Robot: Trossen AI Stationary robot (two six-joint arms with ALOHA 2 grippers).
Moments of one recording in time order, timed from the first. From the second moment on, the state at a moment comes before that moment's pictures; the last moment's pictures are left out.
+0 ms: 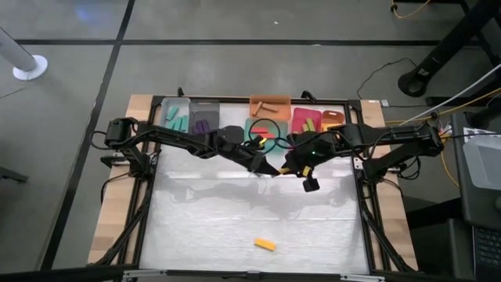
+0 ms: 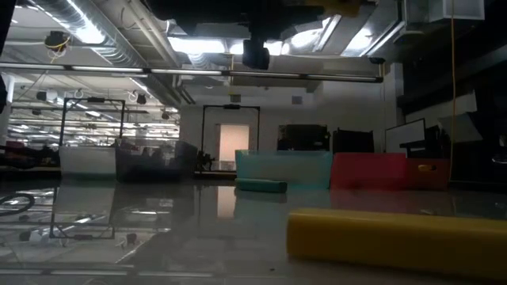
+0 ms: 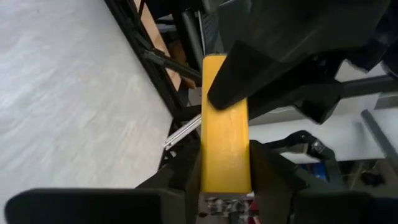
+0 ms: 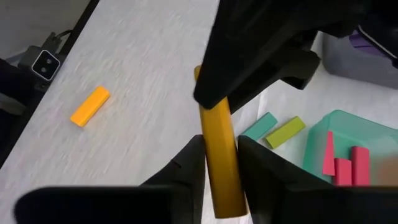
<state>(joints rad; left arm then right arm) 0.03 1.69 1.14 0.39 0.39 -1.22 0.11 1.39 1.41 -0.87 -0.08 -0.17</state>
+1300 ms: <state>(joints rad) 0.14 1.69 1.15 0.03 0.27 -0.37 -0.26 1.39 1.39 -1.44 0.26 -0.20</state>
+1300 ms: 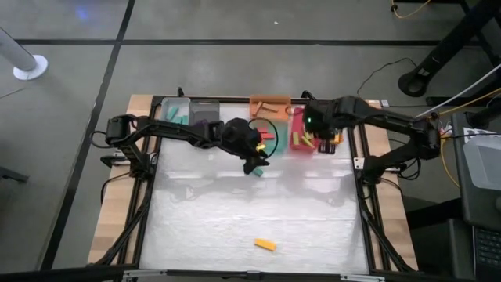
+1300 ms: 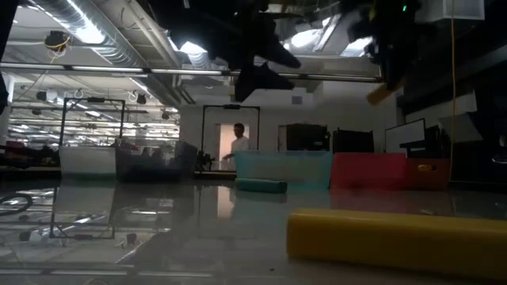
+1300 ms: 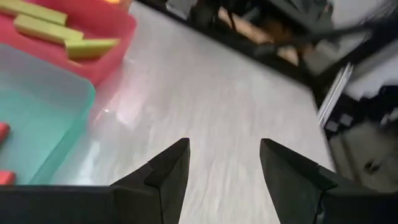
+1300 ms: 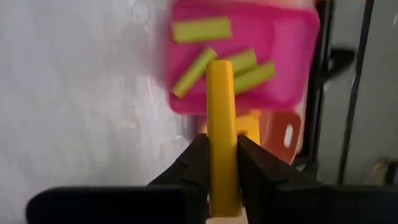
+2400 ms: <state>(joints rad) 0.09 1.85 1.14 -0.12 0.19 0.21 -0.79 1.39 1.05 -1.11 0.23 -0.22</state>
